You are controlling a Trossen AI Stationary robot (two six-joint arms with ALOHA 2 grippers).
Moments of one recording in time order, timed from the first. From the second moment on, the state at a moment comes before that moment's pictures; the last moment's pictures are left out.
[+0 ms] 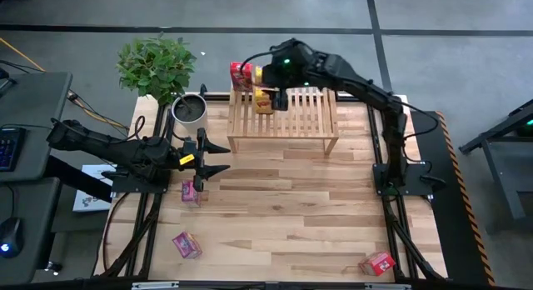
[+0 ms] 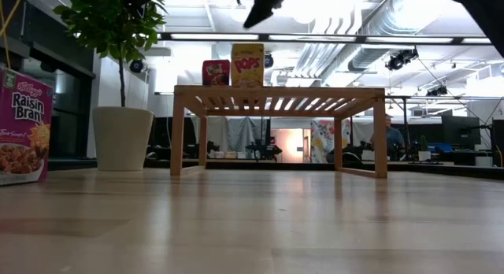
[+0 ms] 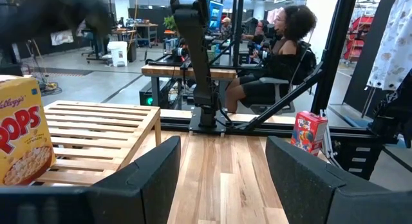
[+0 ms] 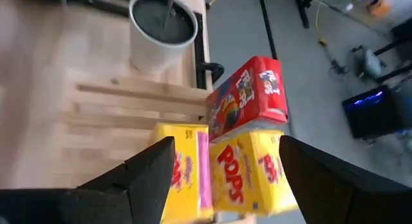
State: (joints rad) left arm -0.22 0.77 0.52 0.25 -0.28 -0.03; right arm -0.36 1.97 2.34 -1.02 0.10 -0.55
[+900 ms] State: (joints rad) left arm -0.22 0.77 0.52 0.23 -0.27 -0.05; right arm -0.30 1.53 1.63 -1.15 -0.42 -0.26
